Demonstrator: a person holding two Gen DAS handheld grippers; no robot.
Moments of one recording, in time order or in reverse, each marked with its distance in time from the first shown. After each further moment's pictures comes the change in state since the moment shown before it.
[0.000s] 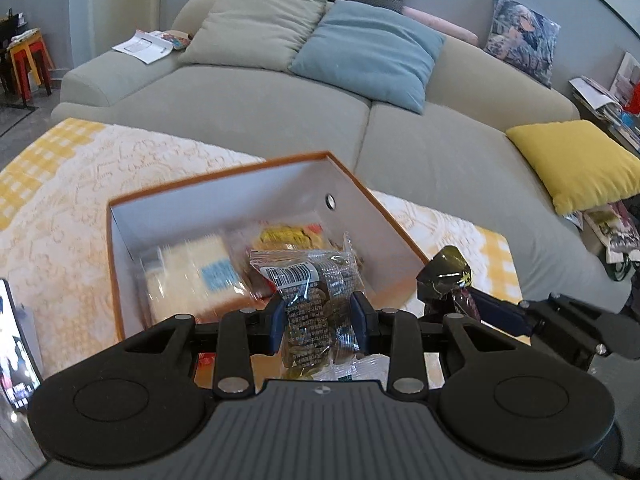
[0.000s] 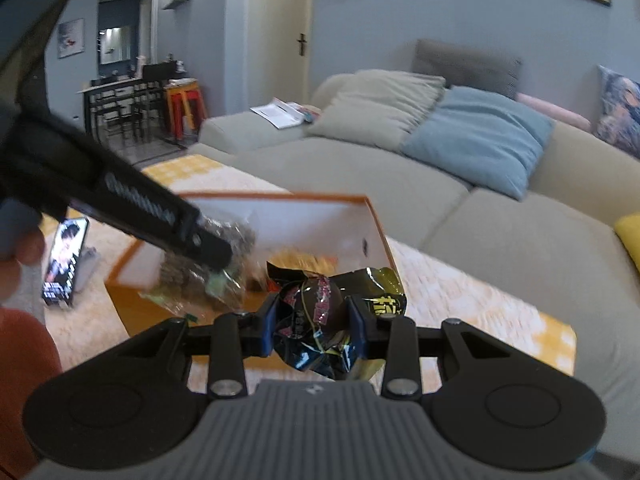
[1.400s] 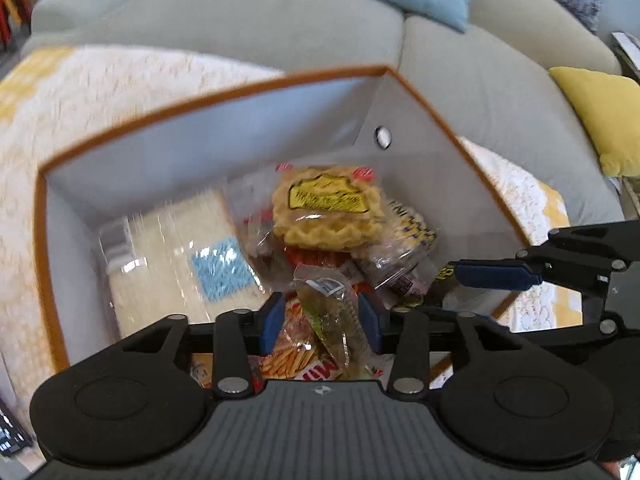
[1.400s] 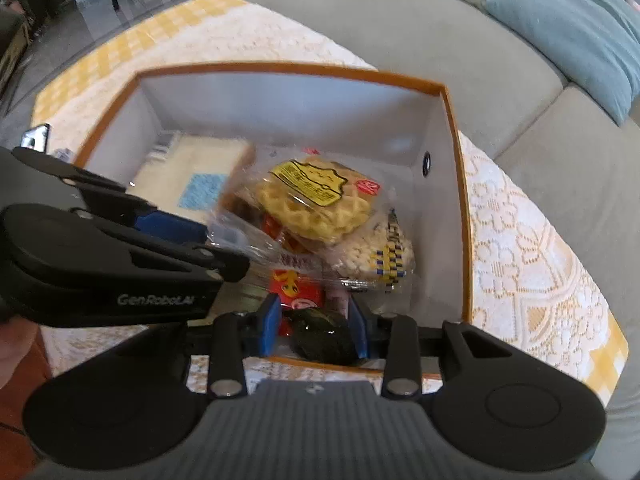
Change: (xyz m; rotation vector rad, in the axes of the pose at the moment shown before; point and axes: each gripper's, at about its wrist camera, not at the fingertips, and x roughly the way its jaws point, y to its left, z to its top) left arm 0.113 0.036 0.022 -0.011 0.281 -0.006; right arm 0.160 -0.019 0.050 -0.087 0.560 0.150
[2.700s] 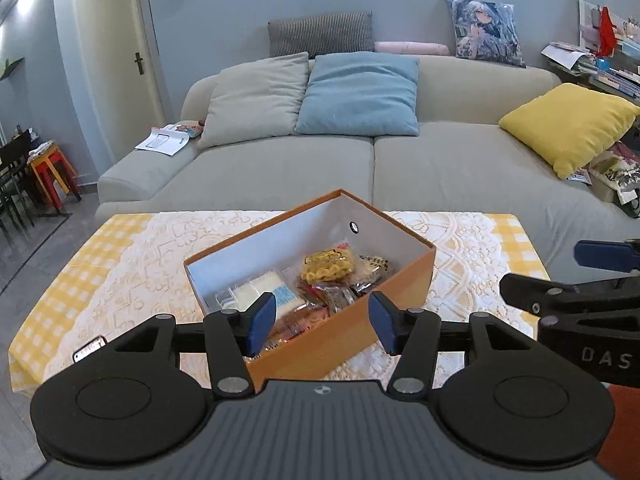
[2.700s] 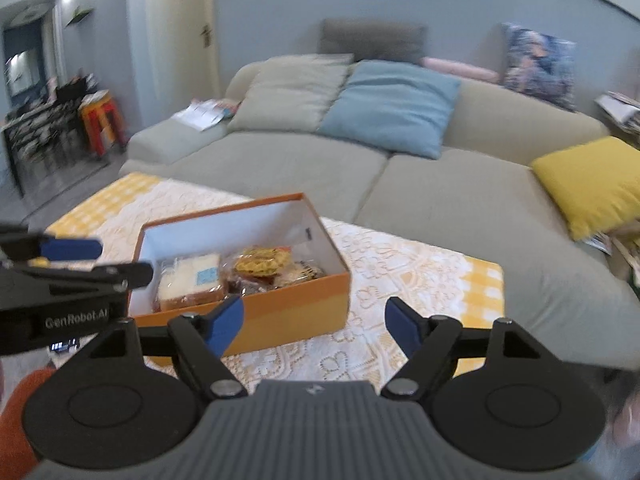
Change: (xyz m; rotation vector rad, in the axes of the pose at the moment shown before) left arm -0.178 -0.066 -0.126 0.245 -0.446 0.195; right arm -0.203 0.103 -0.163 0.405 -0.514 -0.343
